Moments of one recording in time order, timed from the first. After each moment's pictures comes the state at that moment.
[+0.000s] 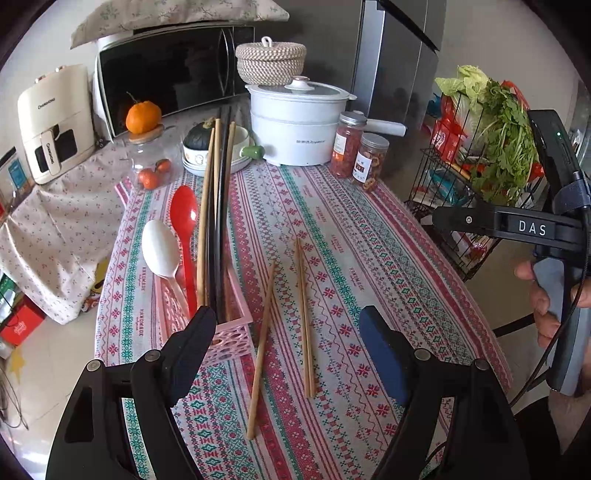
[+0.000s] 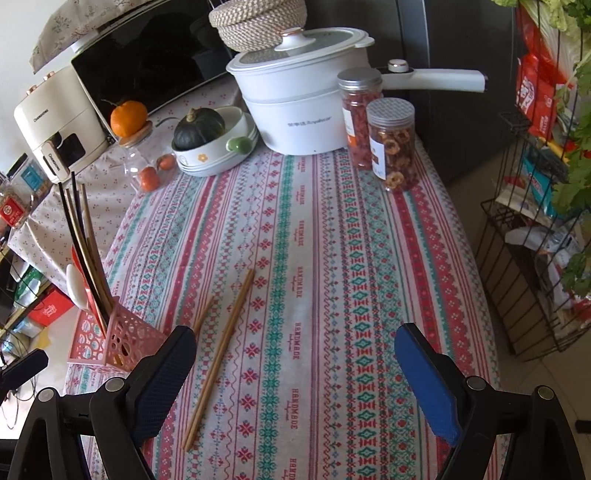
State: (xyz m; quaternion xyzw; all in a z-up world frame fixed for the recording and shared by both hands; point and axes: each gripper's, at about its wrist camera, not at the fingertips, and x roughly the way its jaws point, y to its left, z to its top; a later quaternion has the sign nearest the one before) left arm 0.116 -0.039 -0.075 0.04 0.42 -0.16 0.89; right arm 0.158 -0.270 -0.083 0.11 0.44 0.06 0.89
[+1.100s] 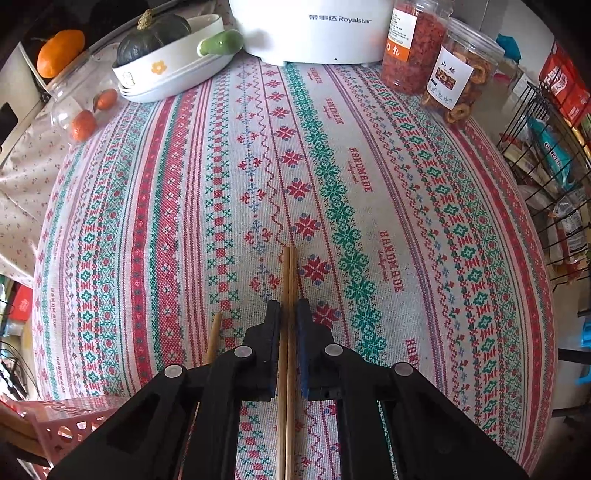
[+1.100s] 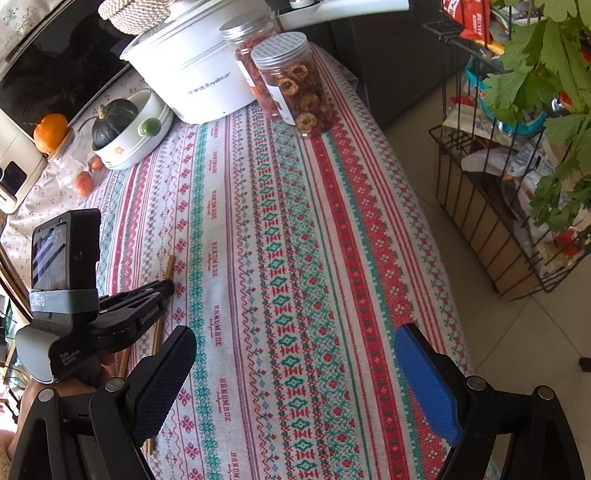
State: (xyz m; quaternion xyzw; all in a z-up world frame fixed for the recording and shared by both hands) left arm 0.295 -0.142 -0.202 0.07 0.57 -0.07 0.82; right arm 0.178 -0.331 -0.126 0.18 0.51 0.00 0.84
